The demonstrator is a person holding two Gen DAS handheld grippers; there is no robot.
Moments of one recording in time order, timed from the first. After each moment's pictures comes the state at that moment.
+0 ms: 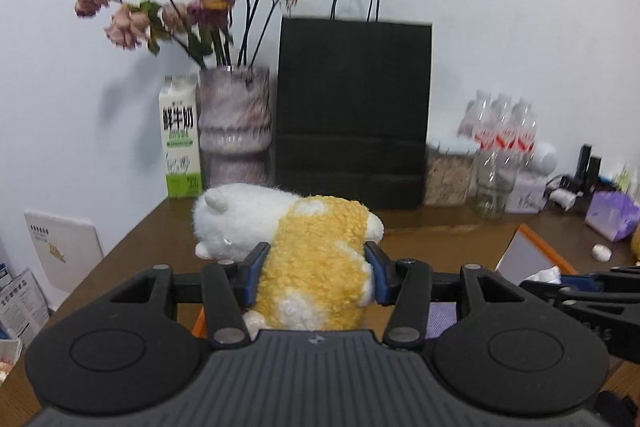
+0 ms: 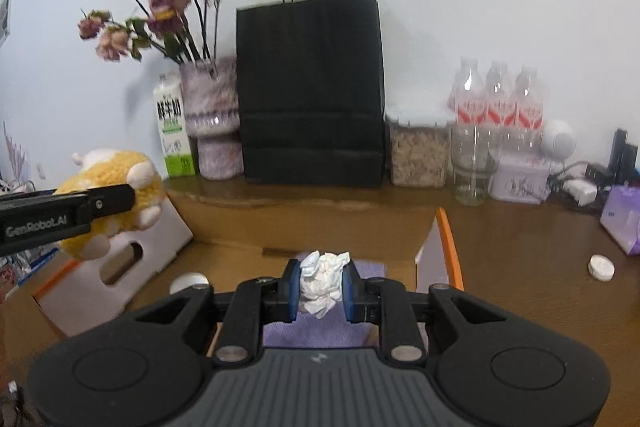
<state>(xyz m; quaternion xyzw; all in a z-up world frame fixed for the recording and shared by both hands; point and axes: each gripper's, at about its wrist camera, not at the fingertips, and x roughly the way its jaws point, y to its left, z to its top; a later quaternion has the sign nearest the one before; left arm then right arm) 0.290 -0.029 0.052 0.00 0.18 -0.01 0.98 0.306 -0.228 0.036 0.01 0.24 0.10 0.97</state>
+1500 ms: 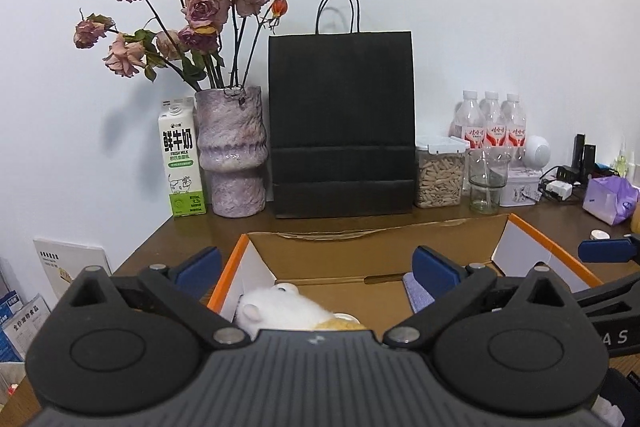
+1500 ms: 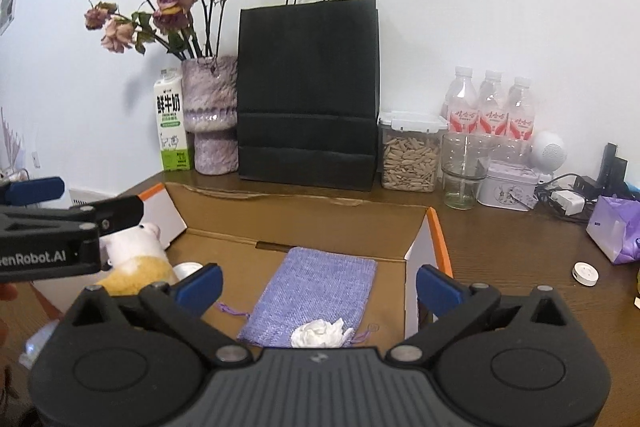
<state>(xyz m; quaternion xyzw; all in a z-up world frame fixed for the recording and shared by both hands) 0.264 -0.043 0.054 0.03 0.15 0.00 0.99 0.286 -0.229 0.038 -0.01 0.22 0.10 0.97</state>
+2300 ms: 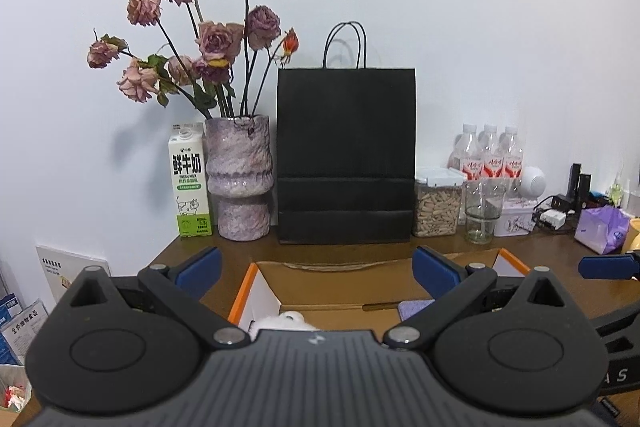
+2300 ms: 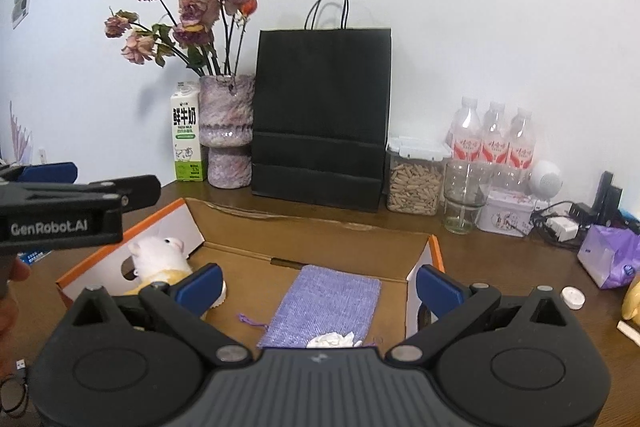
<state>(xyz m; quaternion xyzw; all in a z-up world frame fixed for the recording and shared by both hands) 0.242 -0.035 0.087 0.02 0.12 0.00 0.99 0.259 -0.216 0.065 -0.03 0.20 0.10 0.97</state>
